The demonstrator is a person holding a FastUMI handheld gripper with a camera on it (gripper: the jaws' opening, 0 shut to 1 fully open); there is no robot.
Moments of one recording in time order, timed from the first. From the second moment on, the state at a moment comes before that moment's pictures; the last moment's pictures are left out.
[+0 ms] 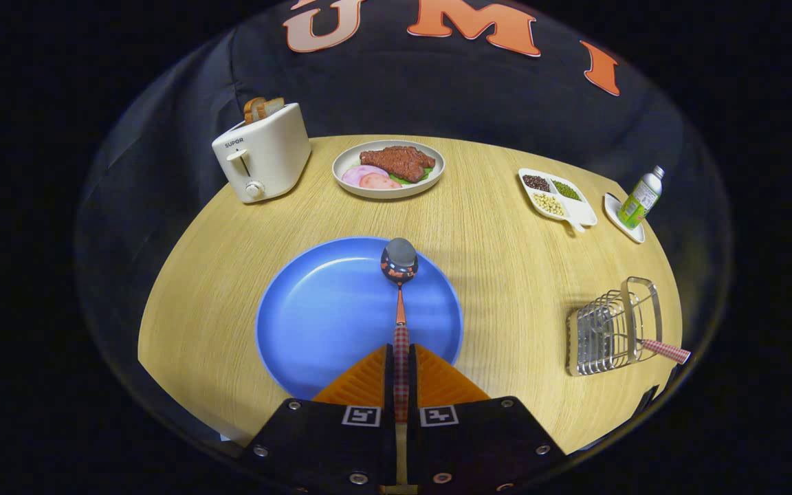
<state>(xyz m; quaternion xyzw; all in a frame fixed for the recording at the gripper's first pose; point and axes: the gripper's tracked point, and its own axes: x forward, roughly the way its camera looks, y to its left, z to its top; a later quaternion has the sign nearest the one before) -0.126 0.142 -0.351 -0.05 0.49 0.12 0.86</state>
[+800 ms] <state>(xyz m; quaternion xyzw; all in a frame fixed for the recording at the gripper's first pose) -0.125 -0.047 -0.254 -0.08 0.50 0.03 0.86</state>
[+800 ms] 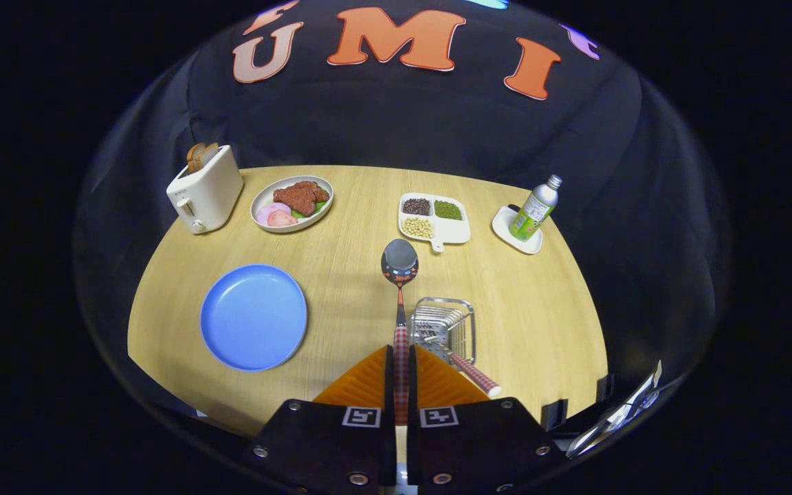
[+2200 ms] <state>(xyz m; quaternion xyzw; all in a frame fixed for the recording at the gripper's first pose) -0.144 -0.076 -0.315 -0.08 0.75 0.08 0.66</state>
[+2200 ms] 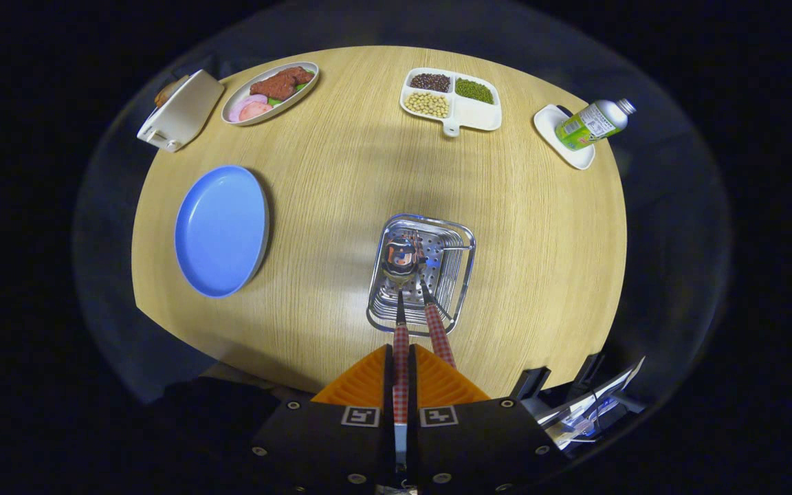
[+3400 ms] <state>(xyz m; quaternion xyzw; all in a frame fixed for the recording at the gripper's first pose) -0.017 -0.085 -0.181 0.02 0.40 0.00 0.92</state>
